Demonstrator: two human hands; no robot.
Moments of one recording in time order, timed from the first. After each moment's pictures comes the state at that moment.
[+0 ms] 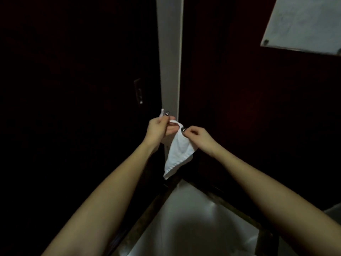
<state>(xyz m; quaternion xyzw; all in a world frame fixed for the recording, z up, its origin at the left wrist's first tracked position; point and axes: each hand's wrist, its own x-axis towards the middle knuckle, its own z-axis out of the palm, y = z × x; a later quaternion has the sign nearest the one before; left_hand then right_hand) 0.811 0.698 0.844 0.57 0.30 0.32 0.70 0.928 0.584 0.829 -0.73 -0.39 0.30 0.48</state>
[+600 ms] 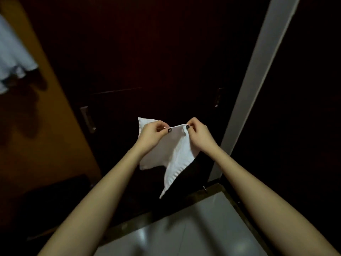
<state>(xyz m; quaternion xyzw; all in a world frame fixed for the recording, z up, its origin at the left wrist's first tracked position) 0.510 0.589 0.900 0.72 0.47 0.38 0.34 0.698 0.559 0.903 -0.63 -0.64 0.21 0.39</state>
